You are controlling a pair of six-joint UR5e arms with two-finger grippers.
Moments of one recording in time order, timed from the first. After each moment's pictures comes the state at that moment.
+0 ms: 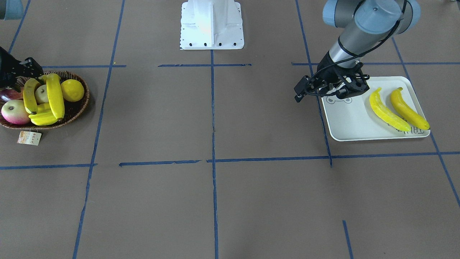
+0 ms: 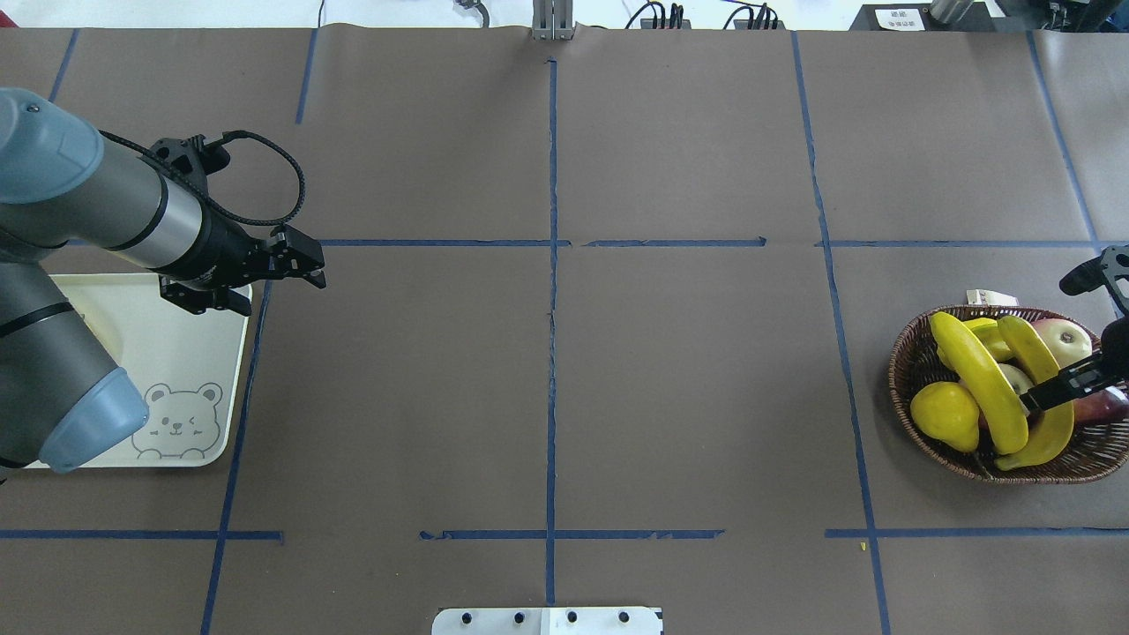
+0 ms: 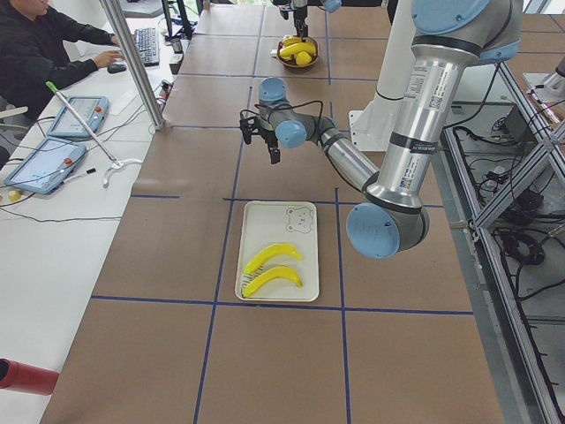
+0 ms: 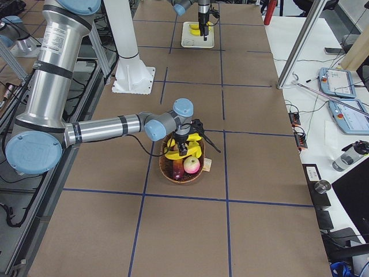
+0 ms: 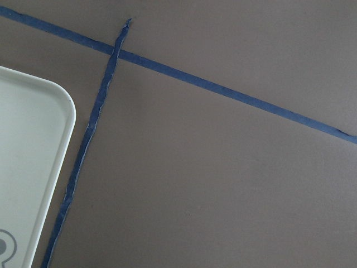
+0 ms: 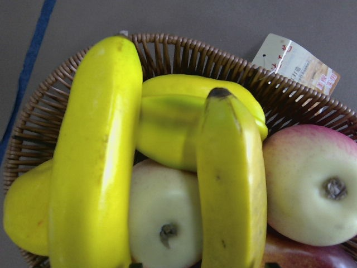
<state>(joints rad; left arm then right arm) -0.79 -1.84 -1.93 -1.80 -2.14 -1.38 0.96 -1.85 1.95 -1.22 2.23 0.37</state>
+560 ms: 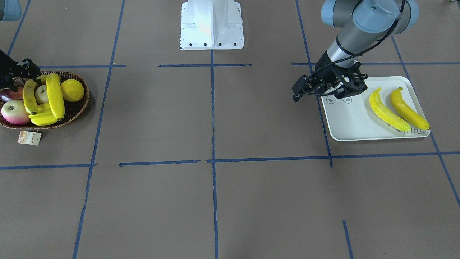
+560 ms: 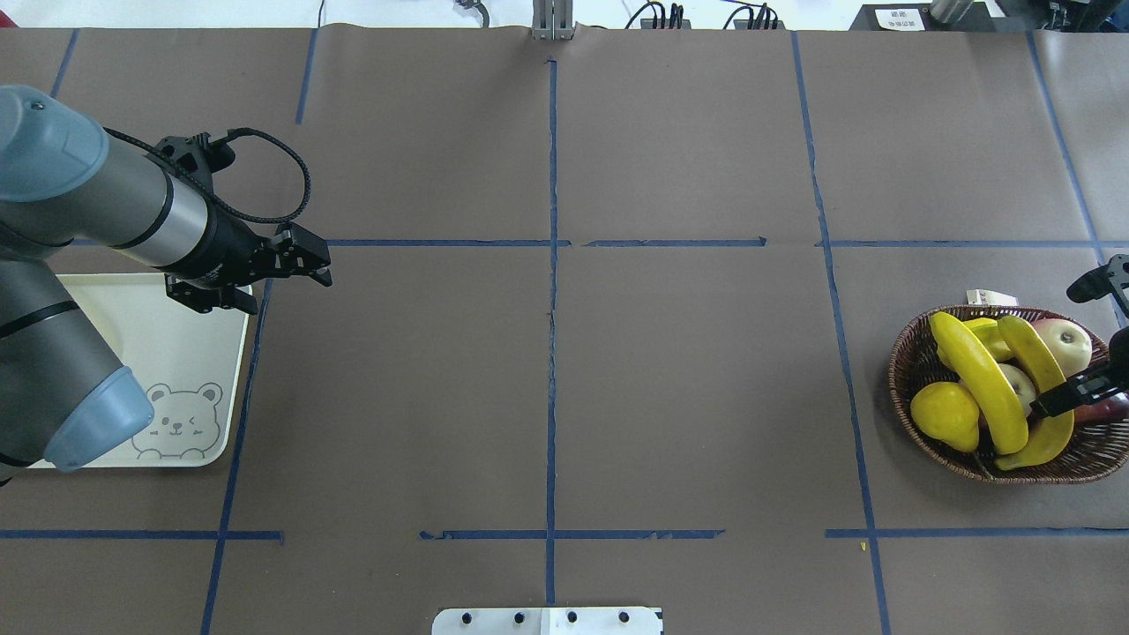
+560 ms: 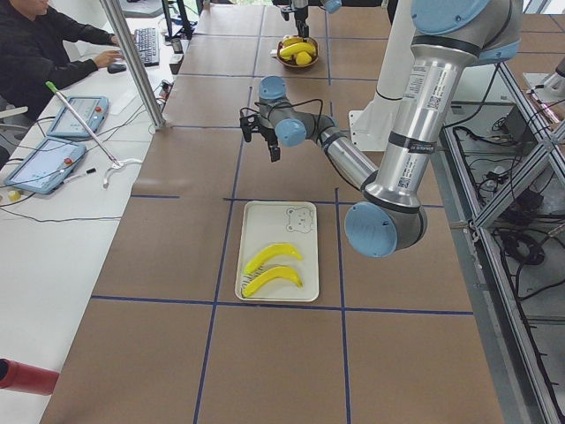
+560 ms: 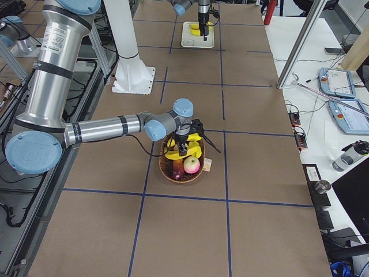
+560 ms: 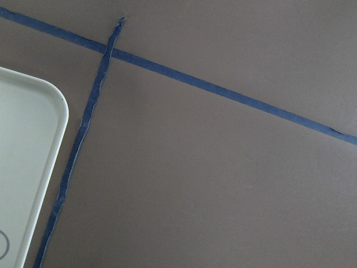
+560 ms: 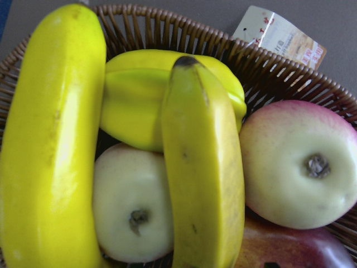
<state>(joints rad) -0.79 -1.86 -1.93 -1.79 -2.14 -1.39 0.96 -1.86 1.92 -1.22 2.23 0.36</state>
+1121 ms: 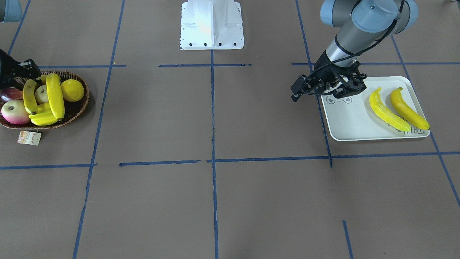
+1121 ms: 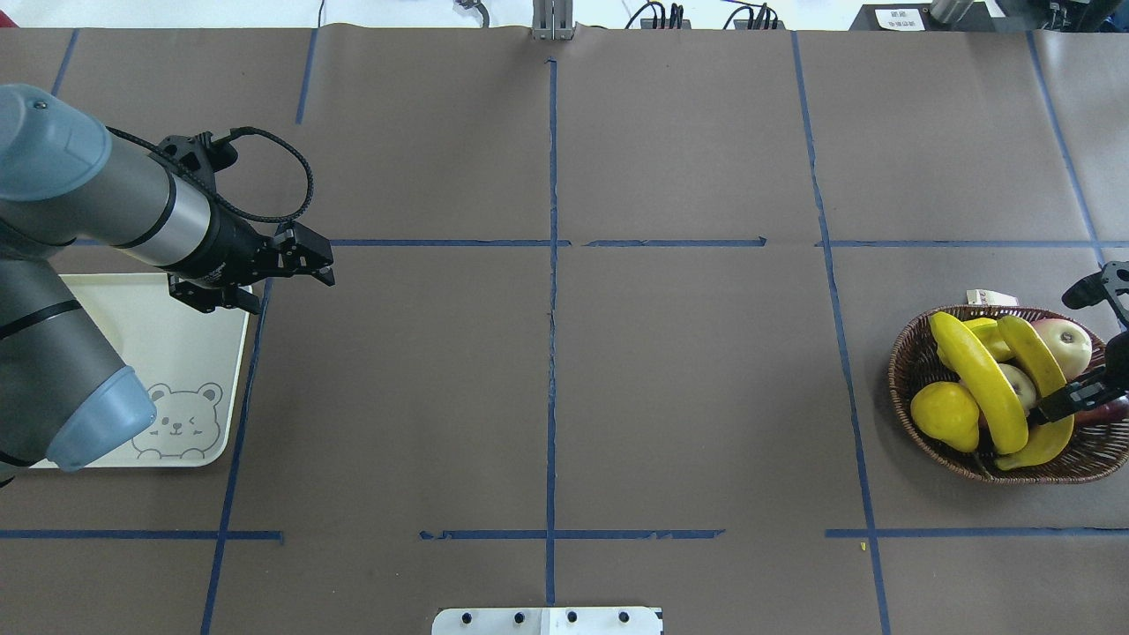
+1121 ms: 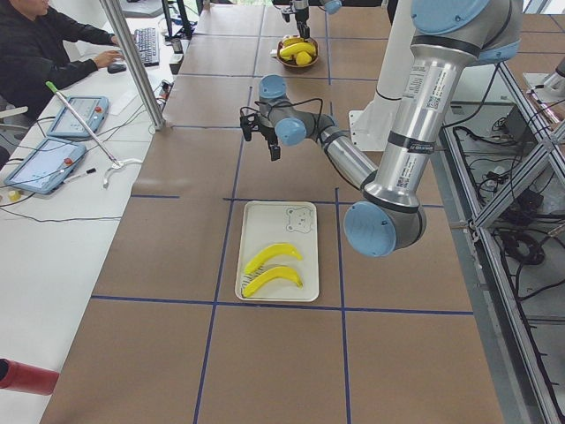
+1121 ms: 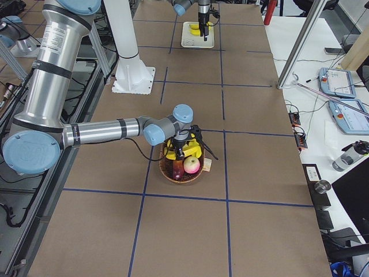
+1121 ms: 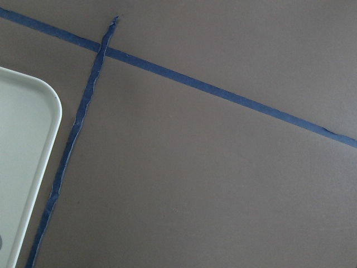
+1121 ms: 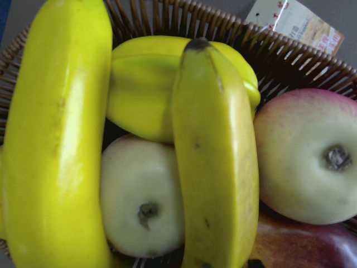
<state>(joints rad) -0.79 -1.86 -1.93 -1.79 -2.13 -1.39 0.95 -1.86 1.92 -1.22 2.26 0.36</state>
